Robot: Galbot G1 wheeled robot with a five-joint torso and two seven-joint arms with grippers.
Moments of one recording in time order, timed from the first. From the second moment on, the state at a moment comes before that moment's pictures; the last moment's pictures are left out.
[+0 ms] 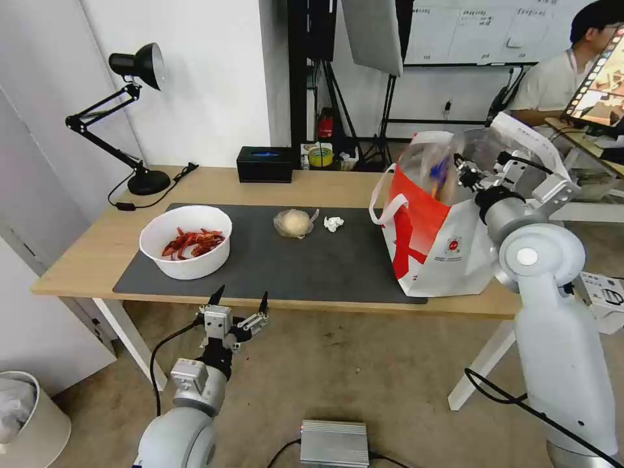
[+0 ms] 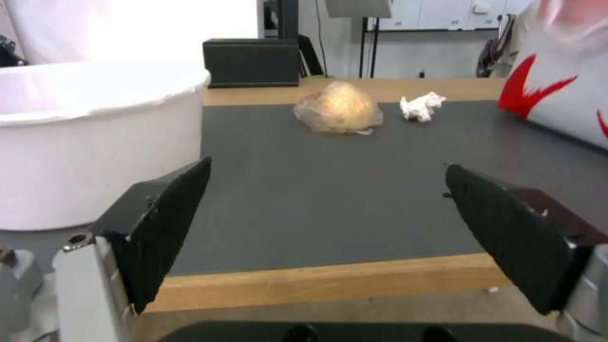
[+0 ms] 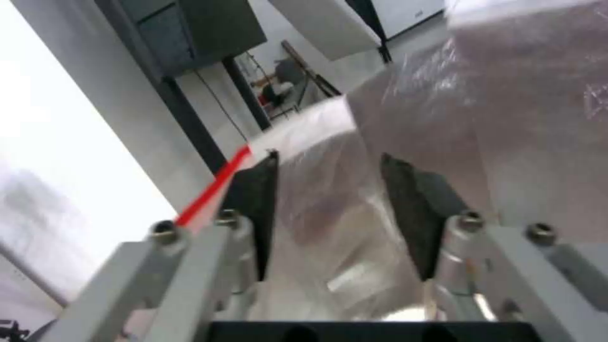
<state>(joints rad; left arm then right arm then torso) 1.52 -1.31 -0.39 -2.13 -0.16 0.09 -0.08 -0.73 1.17 0.55 1.92 1.01 -0.53 0.42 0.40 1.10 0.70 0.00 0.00</state>
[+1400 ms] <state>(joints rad) 1.50 -1.29 -0.46 -2.09 -0.19 0.00 -0.07 -1.25 1.01 0.42 2.20 0.59 -0.20 -0.01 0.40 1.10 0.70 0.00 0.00</state>
